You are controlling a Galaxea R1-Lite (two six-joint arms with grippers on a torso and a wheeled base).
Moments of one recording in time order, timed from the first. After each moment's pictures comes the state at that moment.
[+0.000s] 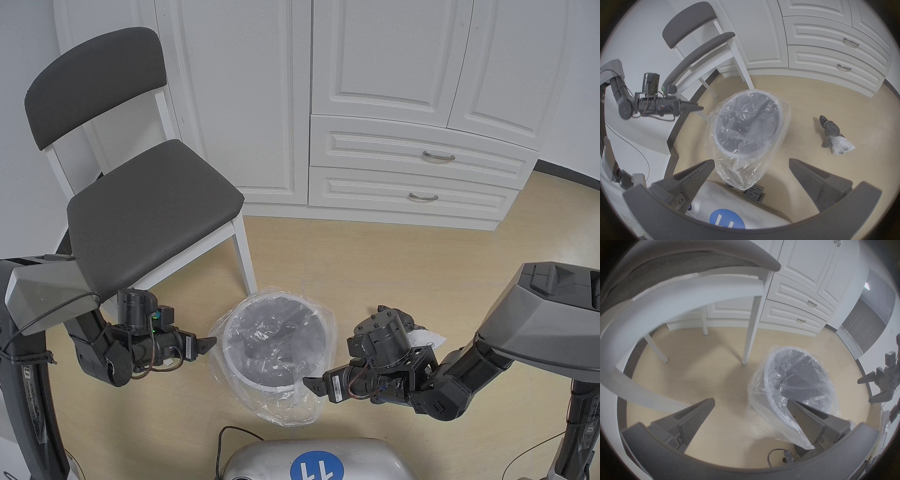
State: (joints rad) left arm -0.13 2.26 -0.68 -0.98 -0.19 0.02; right arm 0.74 2.20 -0.86 -0.67 -0.10 0.30
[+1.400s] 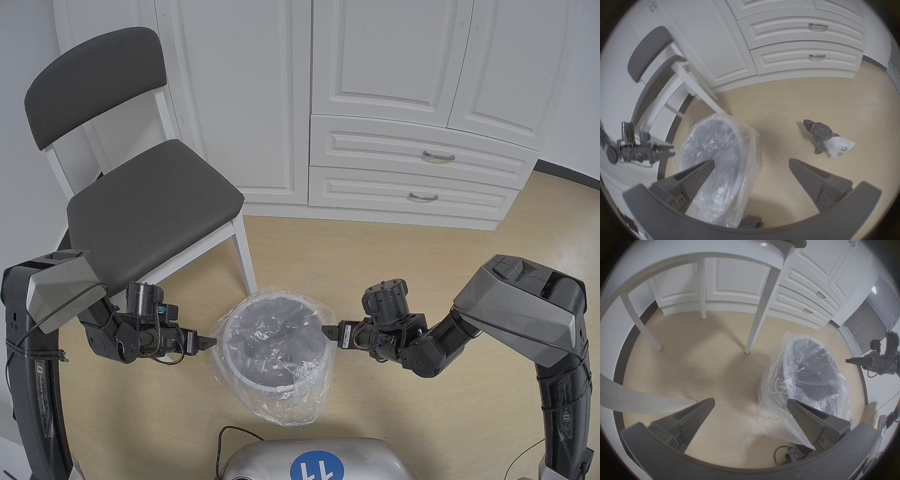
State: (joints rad) left arm -0.08 2.38 -0.93 -0.70 -0.27 0.03; right arm 0.56 2.40 -1.14 -0.68 -0.13 0.44
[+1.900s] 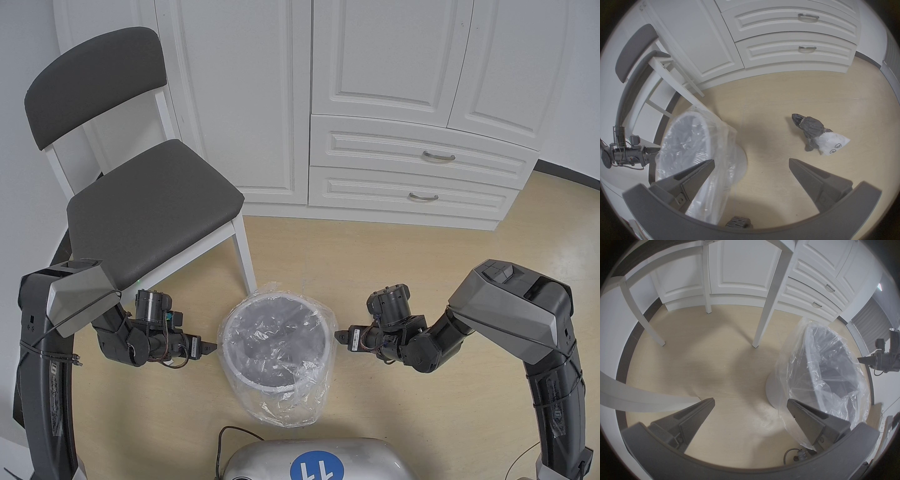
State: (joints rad) left arm -0.09 2.48 -1.00 -0.70 -0.19 0.03; right arm 0.50 2.49 -1.22 -0.62 -0.14 0.43
